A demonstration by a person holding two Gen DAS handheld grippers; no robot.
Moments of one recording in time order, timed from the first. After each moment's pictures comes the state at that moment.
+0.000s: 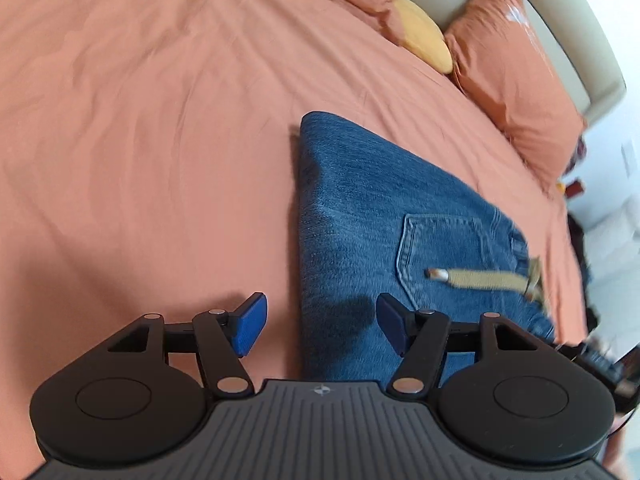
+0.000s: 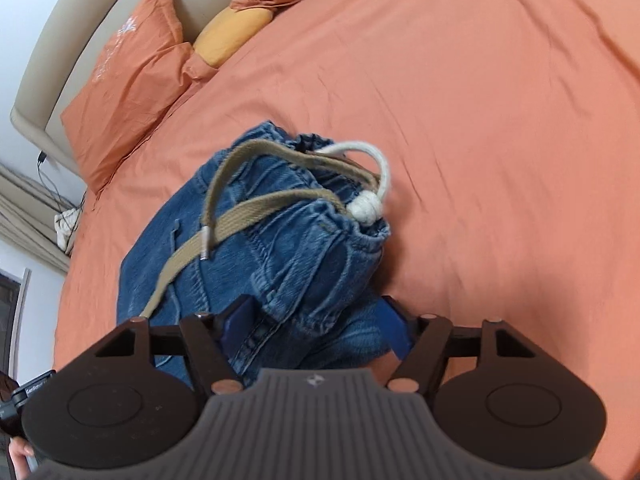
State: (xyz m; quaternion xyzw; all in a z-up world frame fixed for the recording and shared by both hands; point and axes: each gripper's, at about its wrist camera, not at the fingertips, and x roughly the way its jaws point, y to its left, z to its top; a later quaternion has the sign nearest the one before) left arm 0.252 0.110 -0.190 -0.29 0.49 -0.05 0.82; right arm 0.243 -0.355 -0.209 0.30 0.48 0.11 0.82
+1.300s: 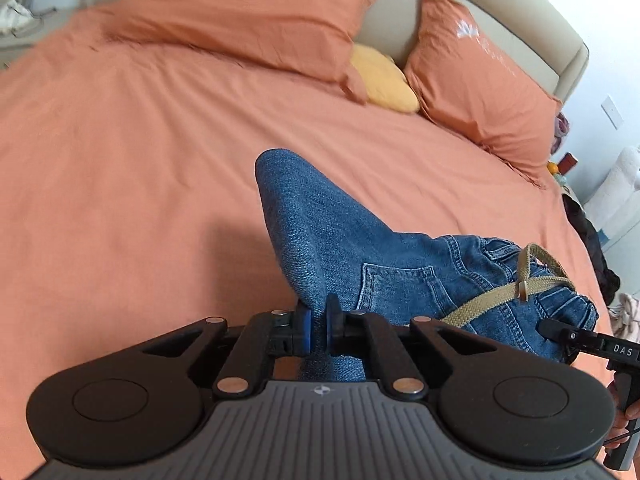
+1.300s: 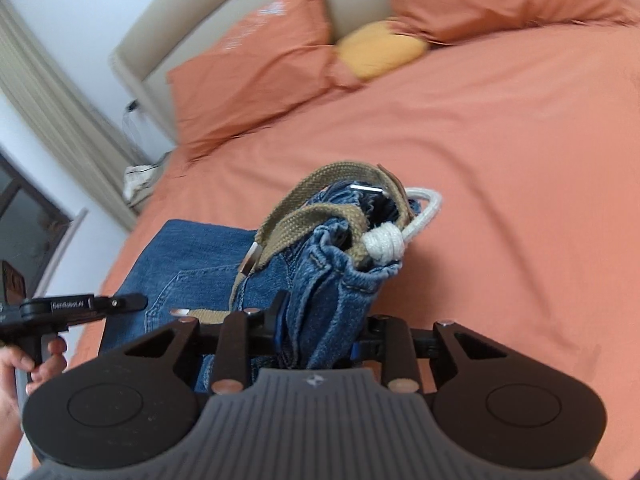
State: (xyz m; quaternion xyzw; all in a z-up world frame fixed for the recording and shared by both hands) left arm 0.251 0.157 -0.054 -0.15 0.45 -0.06 0.88; right arm 0.235 -0.240 -0.099 0.21 0.41 0.25 0.85
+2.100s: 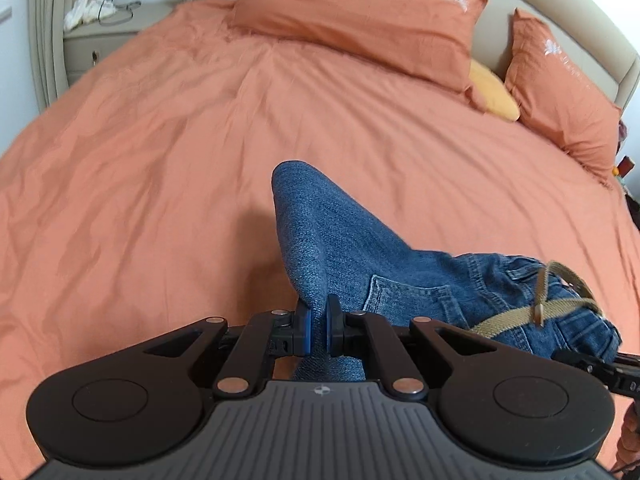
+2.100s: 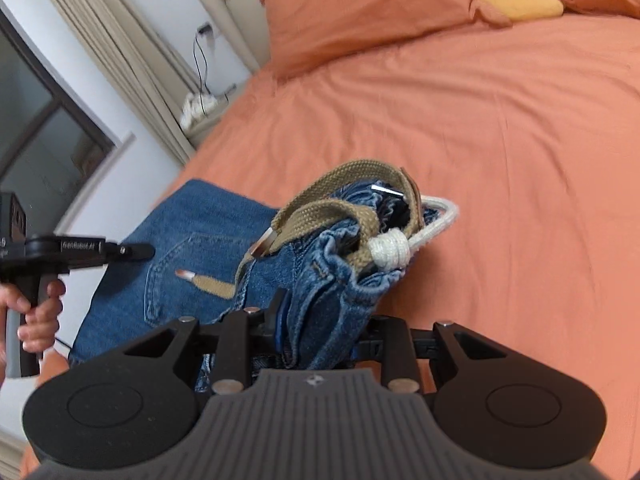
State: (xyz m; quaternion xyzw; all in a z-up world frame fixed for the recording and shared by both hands) left arm 0.184 0.346 -0.097 -0.12 0.46 0.01 0.88; right arm 0.155 0.017 -0.135 0.15 0.43 0.31 0.83
